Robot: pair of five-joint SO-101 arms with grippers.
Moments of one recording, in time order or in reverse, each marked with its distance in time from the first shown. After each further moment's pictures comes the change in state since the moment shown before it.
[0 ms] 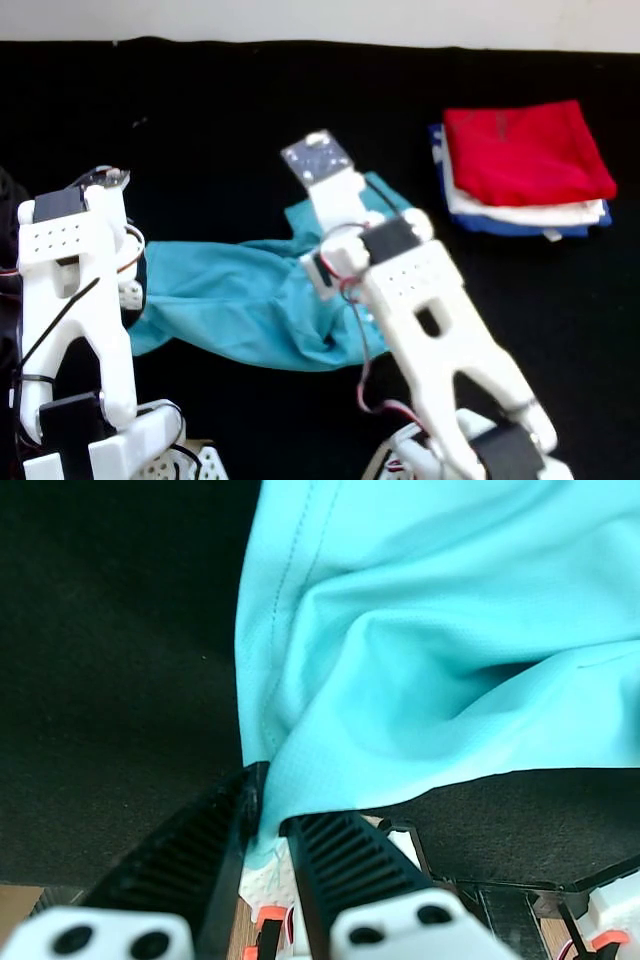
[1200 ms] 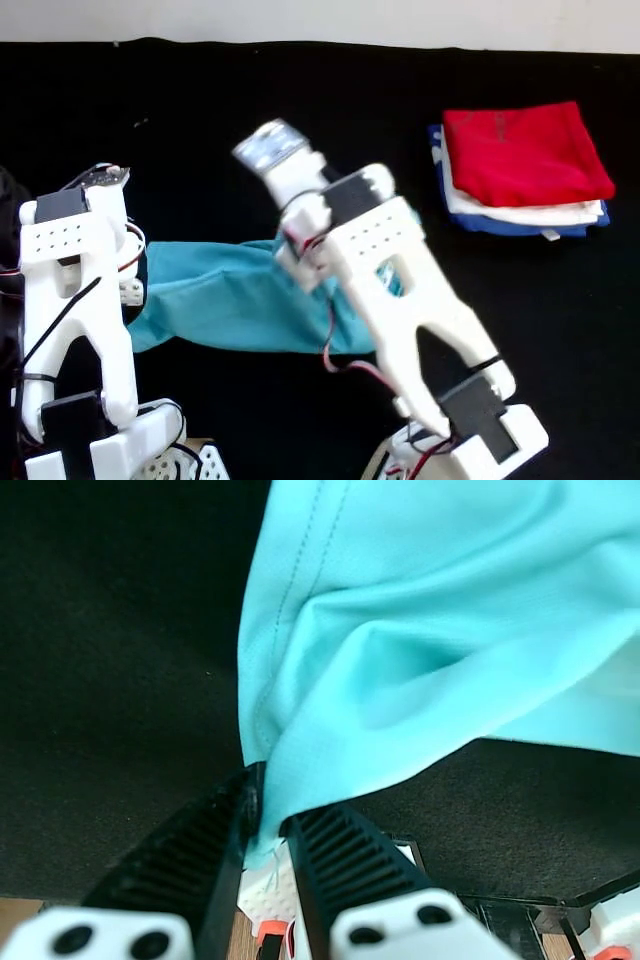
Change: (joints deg) left arm 0.0 0.0 0.0 -1.6 0.0; right arm -7.4 12.5 -20.9 17.1 7.0
